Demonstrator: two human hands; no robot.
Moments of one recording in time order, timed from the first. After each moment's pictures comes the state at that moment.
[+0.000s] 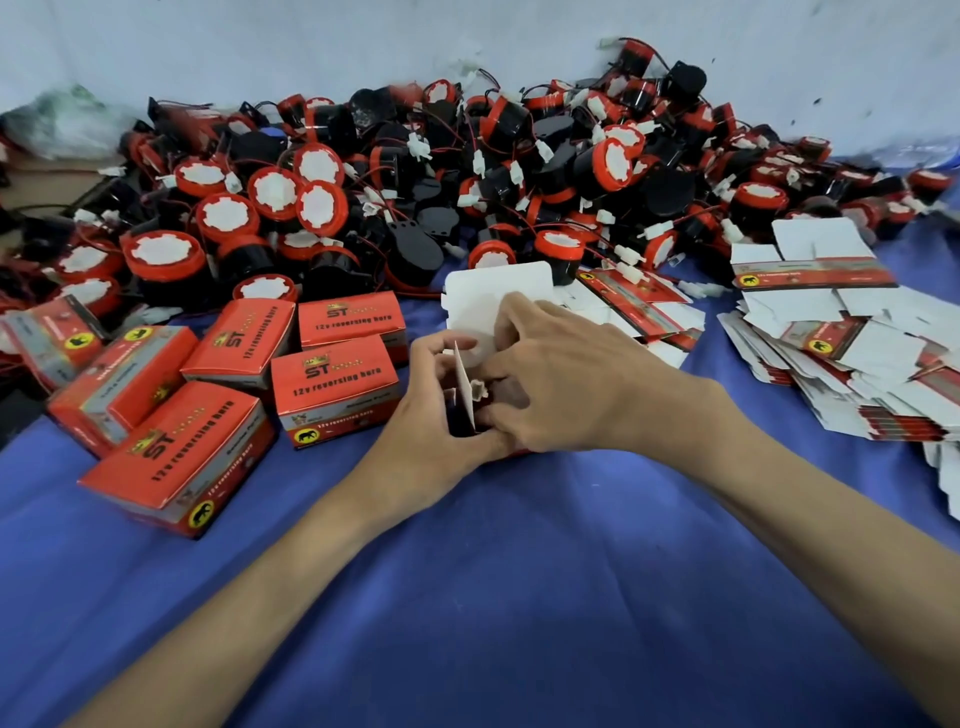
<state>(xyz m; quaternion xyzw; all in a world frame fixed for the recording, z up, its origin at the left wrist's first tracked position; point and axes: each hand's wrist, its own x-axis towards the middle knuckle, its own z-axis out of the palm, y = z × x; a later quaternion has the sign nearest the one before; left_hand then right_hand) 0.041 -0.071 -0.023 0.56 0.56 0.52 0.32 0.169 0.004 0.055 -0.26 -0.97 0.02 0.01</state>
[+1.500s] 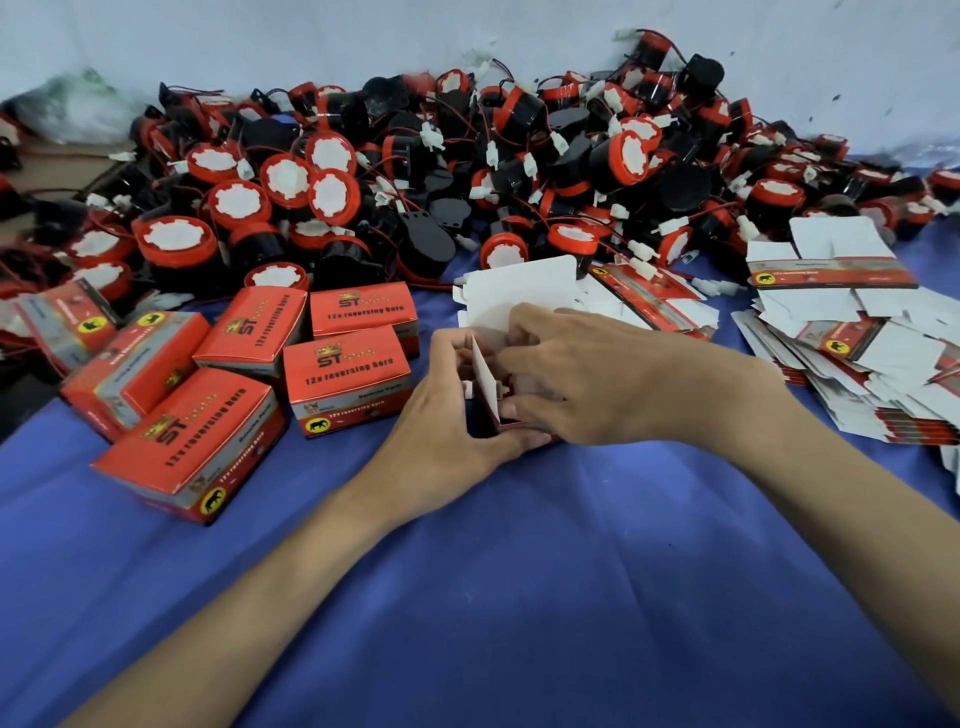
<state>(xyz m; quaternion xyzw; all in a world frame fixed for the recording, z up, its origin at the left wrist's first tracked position) 0.044 -0.071 -0.023 0.58 0.59 0.50 0.26 0.175 0.007 0.066 -0.20 -0.98 0.02 -0.08</state>
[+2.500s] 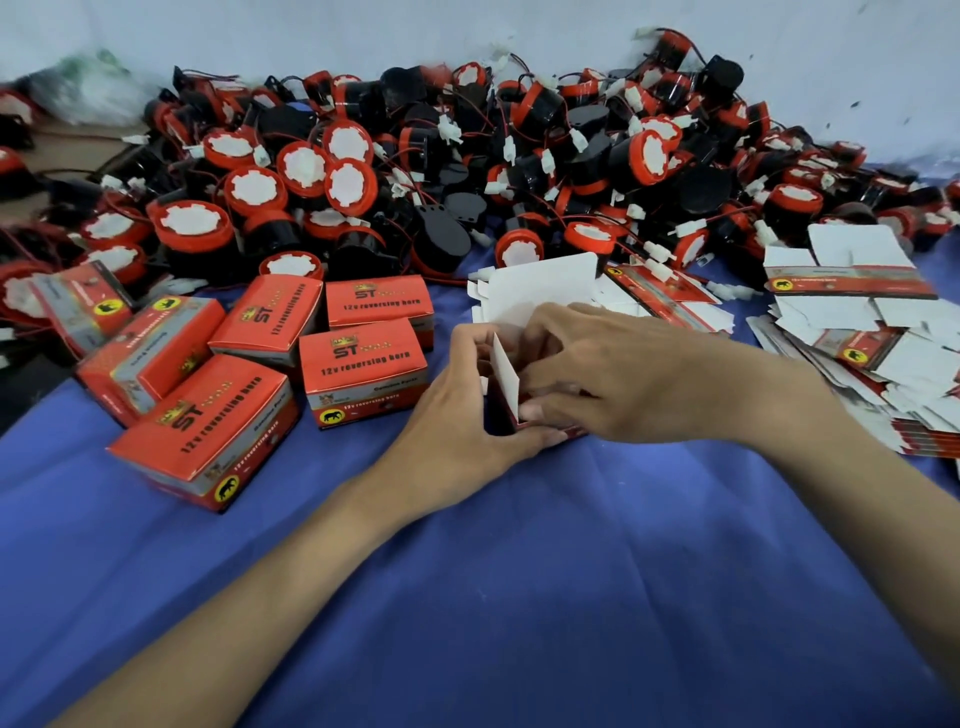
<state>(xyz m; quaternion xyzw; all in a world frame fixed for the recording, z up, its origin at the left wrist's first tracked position) 0.041 -0.070 -0.028 0.60 0.58 0.50 0.23 0.176 0.008 0.071 -0.18 -0.98 0.04 -0.09</state>
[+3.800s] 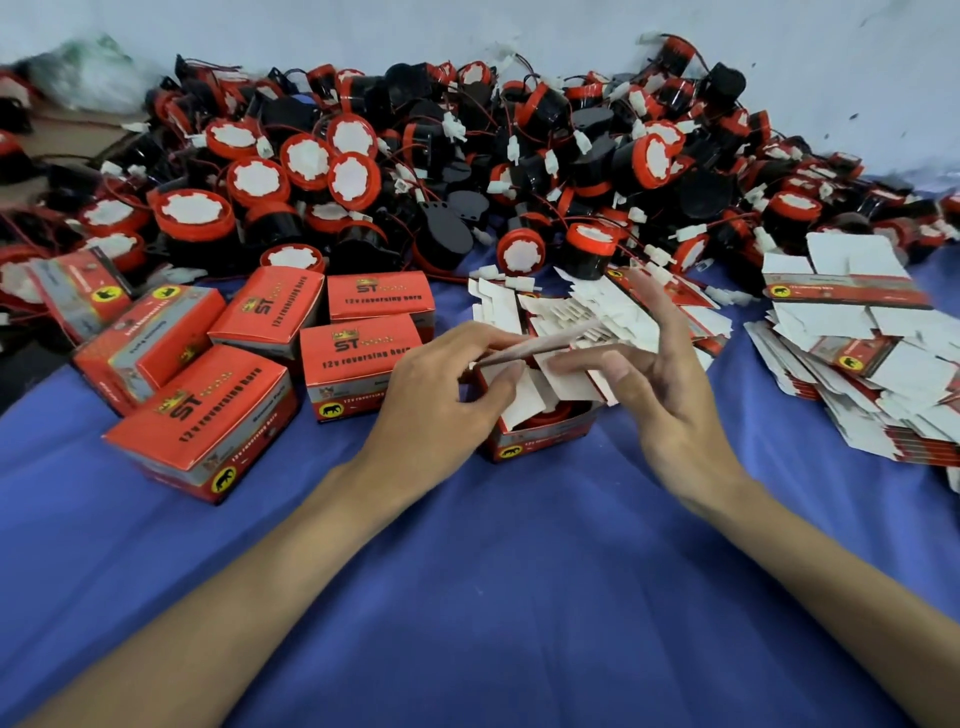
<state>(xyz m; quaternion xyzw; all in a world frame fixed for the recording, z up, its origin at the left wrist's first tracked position) 0.036 -0.066 -0.020 0.62 0.58 0.53 0.02 0.210 0.012 -0.010 -0.20 -0.78 0.43 0.41</state>
